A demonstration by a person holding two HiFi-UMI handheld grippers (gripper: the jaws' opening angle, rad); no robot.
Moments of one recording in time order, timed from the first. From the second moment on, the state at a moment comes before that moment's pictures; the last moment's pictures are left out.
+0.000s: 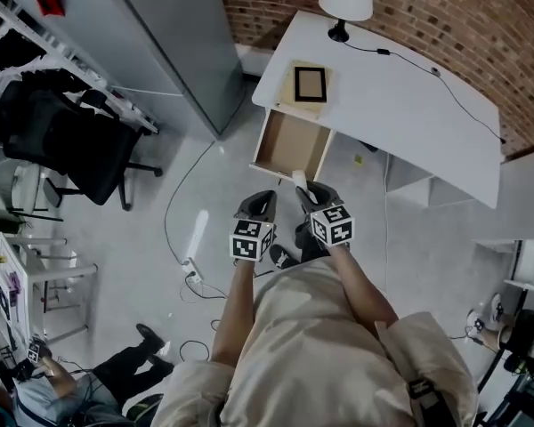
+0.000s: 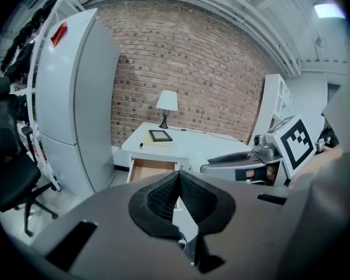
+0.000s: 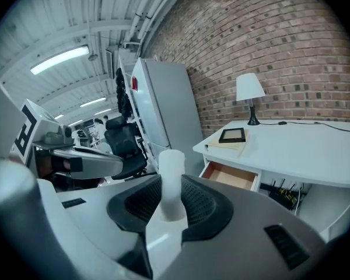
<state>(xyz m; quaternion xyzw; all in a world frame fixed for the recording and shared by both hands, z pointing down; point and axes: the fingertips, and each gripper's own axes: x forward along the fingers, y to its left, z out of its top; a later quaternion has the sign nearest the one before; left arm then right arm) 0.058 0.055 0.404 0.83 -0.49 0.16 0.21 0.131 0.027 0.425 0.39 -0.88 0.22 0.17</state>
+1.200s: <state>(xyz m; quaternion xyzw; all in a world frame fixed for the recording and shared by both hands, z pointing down) 0.057 0.053 0.409 0.84 -0.48 0.16 0.21 0.115 0.029 0.424 0.38 -0.89 0.19 0.18</state>
